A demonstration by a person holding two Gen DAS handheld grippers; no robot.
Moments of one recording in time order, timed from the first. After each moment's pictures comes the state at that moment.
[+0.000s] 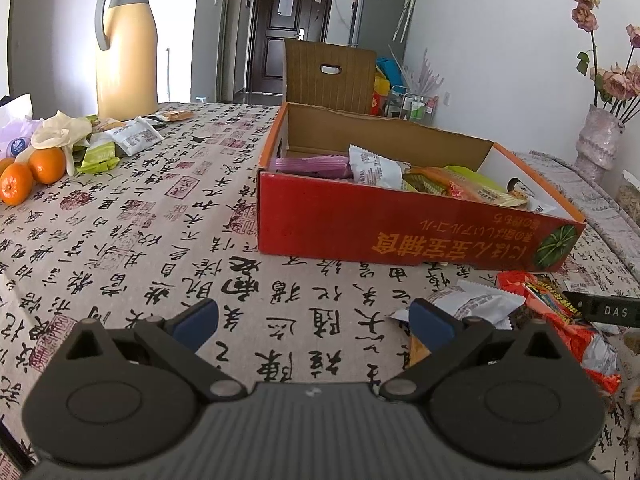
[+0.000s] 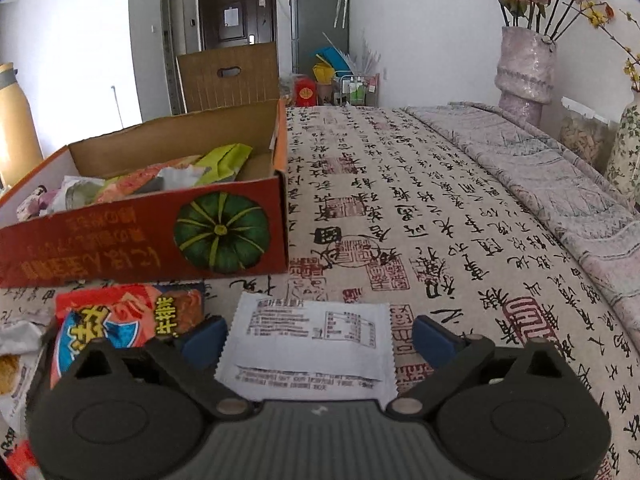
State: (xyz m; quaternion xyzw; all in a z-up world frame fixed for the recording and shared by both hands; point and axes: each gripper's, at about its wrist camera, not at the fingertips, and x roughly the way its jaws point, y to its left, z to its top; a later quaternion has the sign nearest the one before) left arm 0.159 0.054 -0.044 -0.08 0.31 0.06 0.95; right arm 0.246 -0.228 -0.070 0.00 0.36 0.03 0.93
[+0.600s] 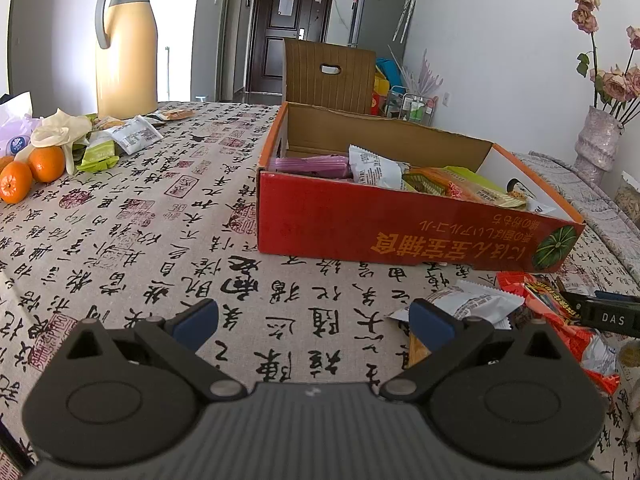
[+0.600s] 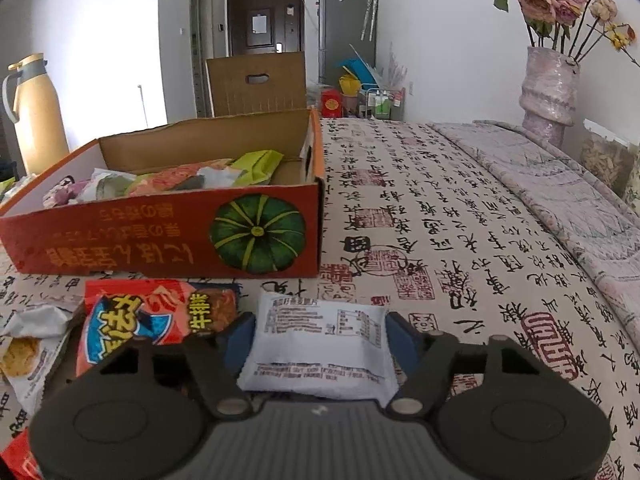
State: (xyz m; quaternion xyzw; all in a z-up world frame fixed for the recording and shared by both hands) left arm 0.159 0.054 -0.044 -0.08 0.31 0.06 0.94; right arm 0.236 -0.219 -0.066 -0.02 0.34 0.07 0.94
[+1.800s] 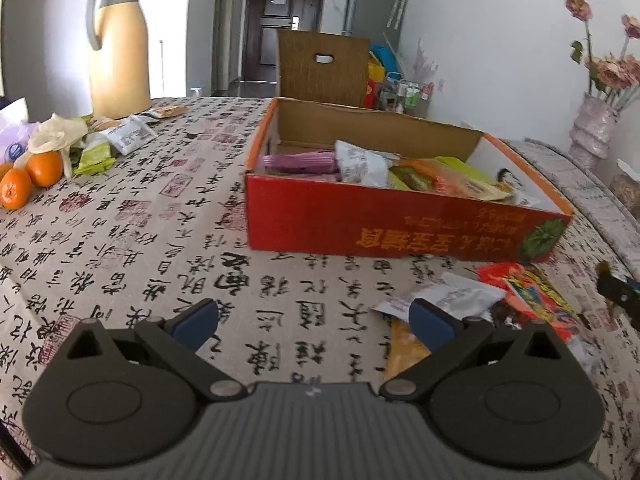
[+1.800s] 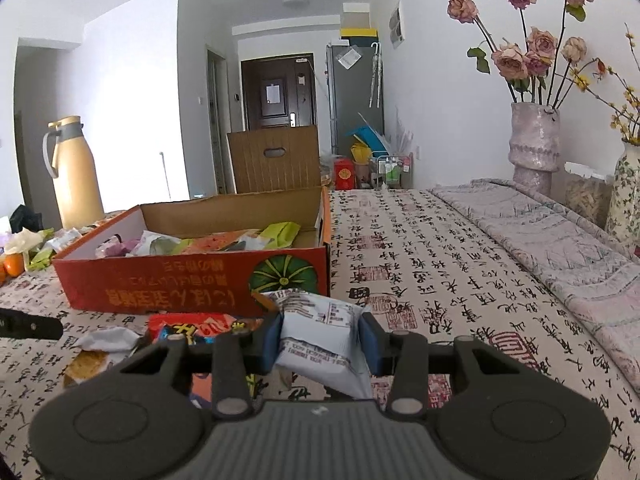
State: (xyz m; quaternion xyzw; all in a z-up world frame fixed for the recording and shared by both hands) left arm 0.154 0.041 -0.029 -0.07 0.33 0.05 0.94; right arm 0.175 -0.244 -0.040 0.02 0.23 0.10 0.97
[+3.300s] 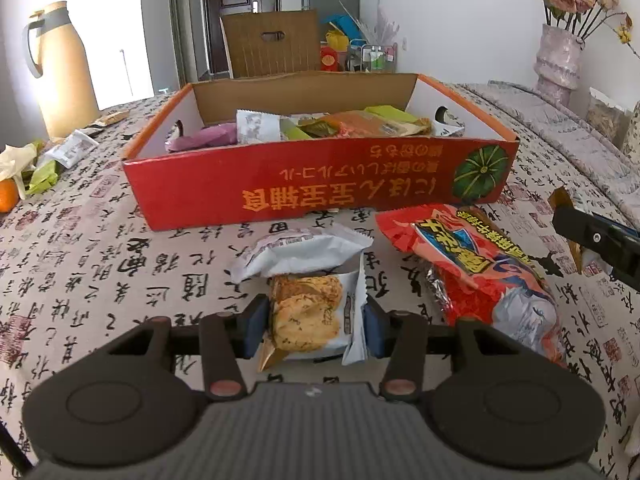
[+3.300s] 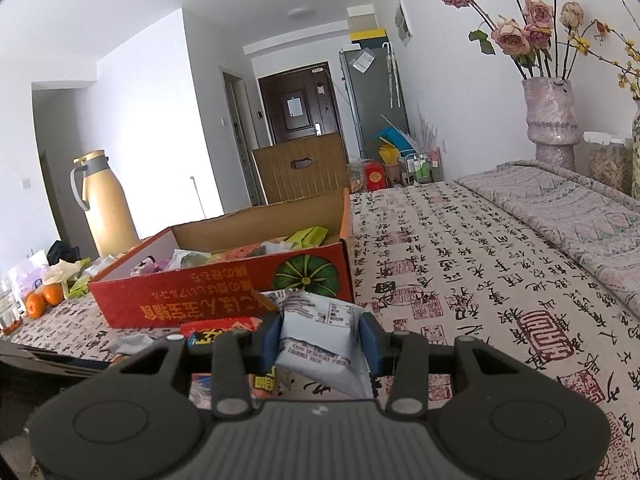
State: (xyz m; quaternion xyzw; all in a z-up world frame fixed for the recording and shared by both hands) left arm 0.165 -0.040 -0.044 0.00 0.37 0.03 0.93; right arm 0.169 -0.261 -0.049 0.09 0.22 0.15 0.96
